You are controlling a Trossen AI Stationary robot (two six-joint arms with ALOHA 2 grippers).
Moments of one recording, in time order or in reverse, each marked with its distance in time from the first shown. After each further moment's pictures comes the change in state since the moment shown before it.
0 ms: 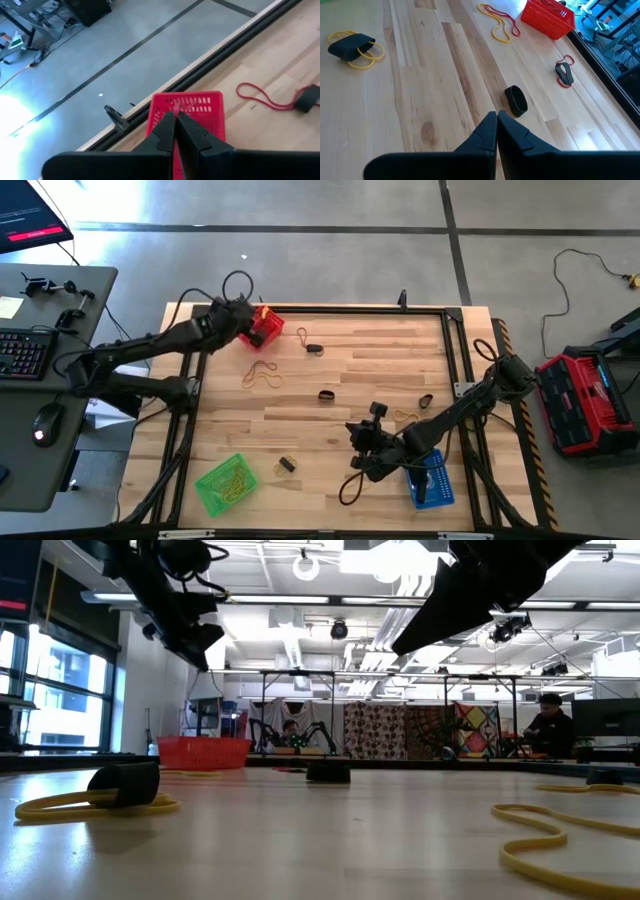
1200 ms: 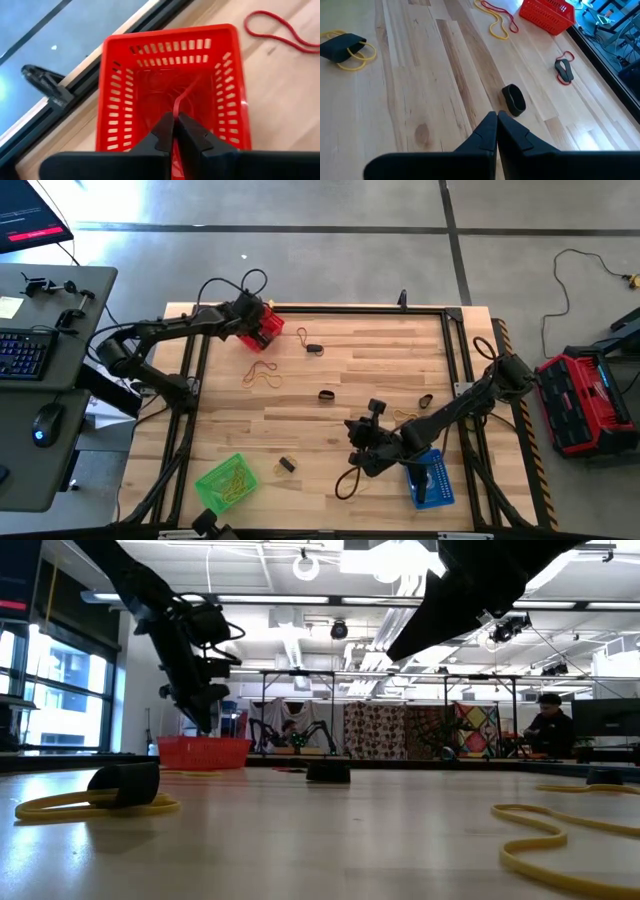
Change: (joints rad) left arm 0.234 0.345 0.002 0.076 0.354 0.091; right arm -0.033 0.000 0.000 0.004 -0.025 -0.003
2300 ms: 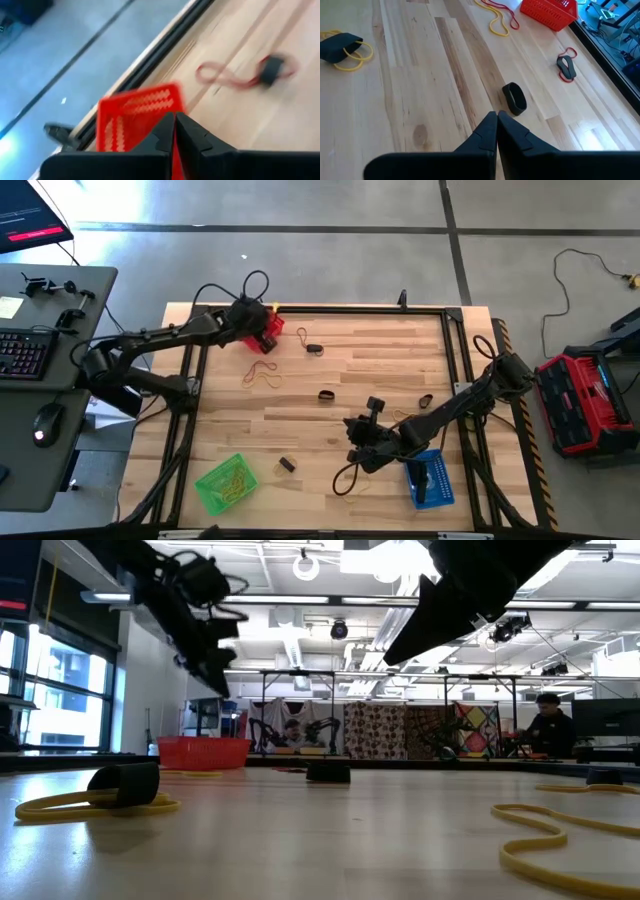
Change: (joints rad) left arm -0.171 -0.160 0.001 0.043 -0.078 0.062; right arm -0.020 0.000 0.000 0.003 -0.028 0.000
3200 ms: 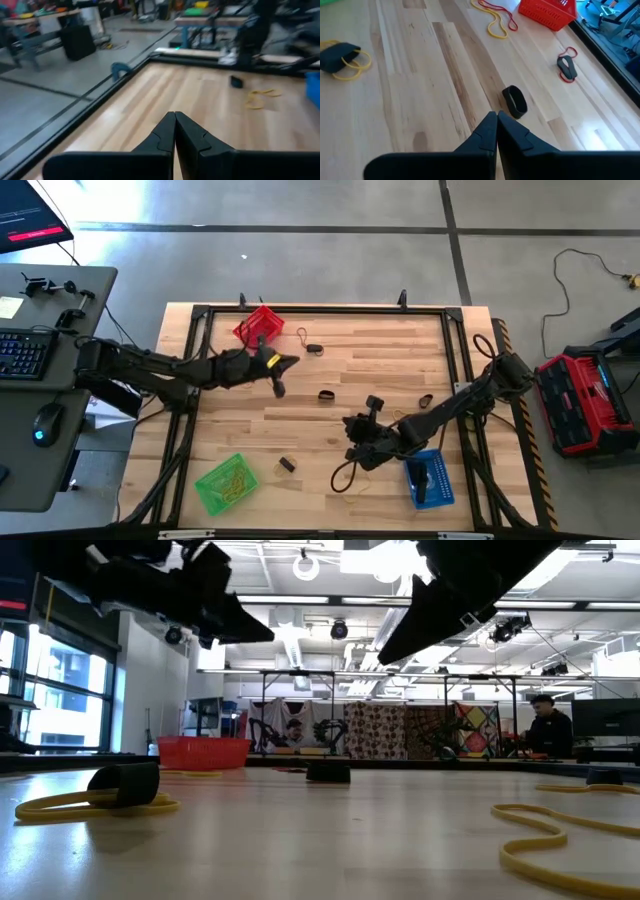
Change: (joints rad) left arm -0.513 -0.081 -0.325 0.835 -0.030 -0.095; right arm -0.014 0.000 0.000 0.025 -0.008 0.009
